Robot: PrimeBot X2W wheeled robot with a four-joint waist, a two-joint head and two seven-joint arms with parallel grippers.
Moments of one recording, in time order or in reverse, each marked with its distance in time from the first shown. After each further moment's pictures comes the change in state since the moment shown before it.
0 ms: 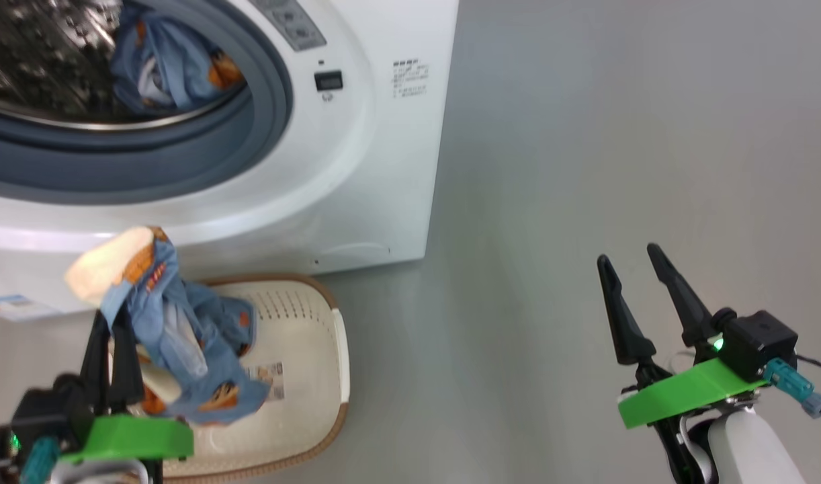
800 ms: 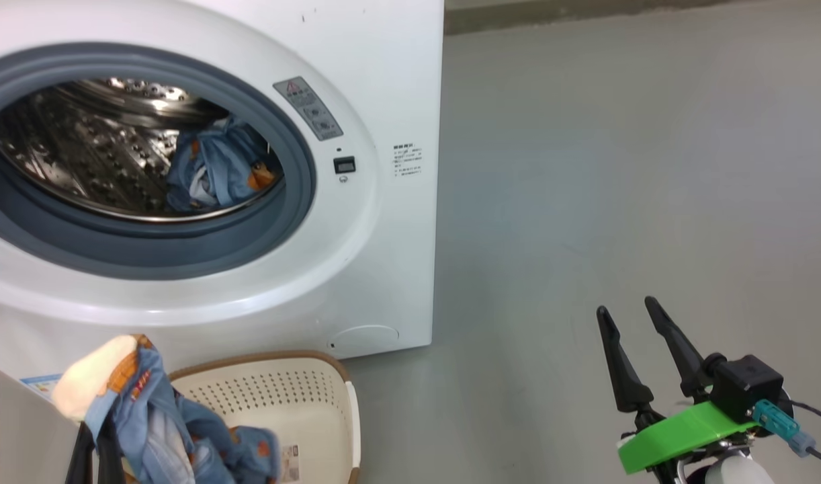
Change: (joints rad) left arm 0.325 -0.033 0.069 -0.202 0.058 0.007 0.000; right arm 0.094 0.016 -0.014 0.026 -0.027 0.000 0.000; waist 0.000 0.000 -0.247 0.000
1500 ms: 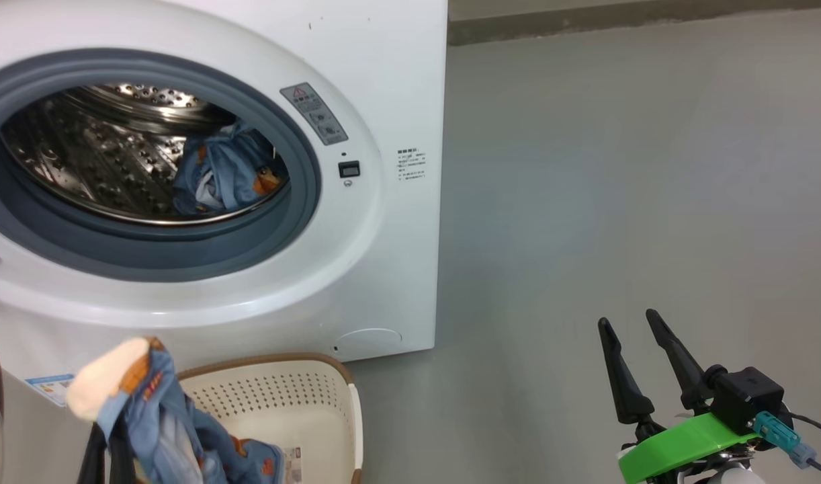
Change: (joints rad) left arm 0.024 -0.005 -0.023 -0.004 -0.019 0.010 0.000; right arm 0.041 0.016 -0.013 -0.004 -0.002 0.000 0.000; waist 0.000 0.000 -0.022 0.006
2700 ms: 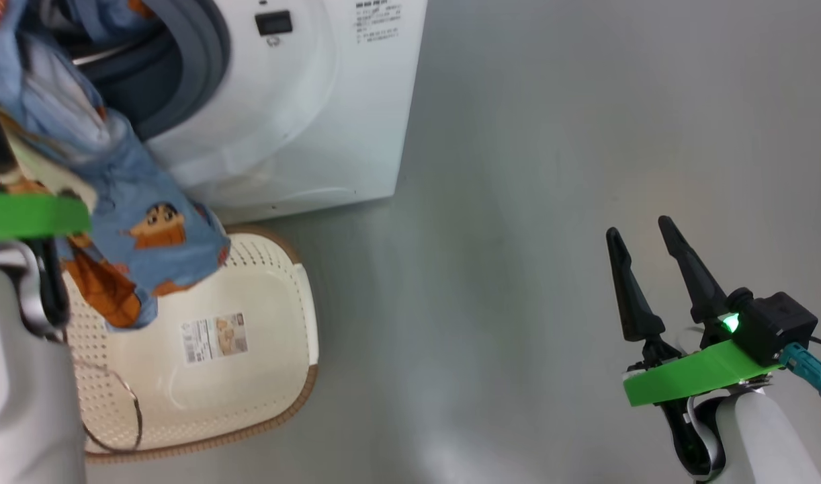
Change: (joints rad) left arm -0.841 0.073 0.078 0.309 0.037 -0.082 -0.007; right arm -0.153 -0.026 0.011 -0.070 0.030 0.000 0.000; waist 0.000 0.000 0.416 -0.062
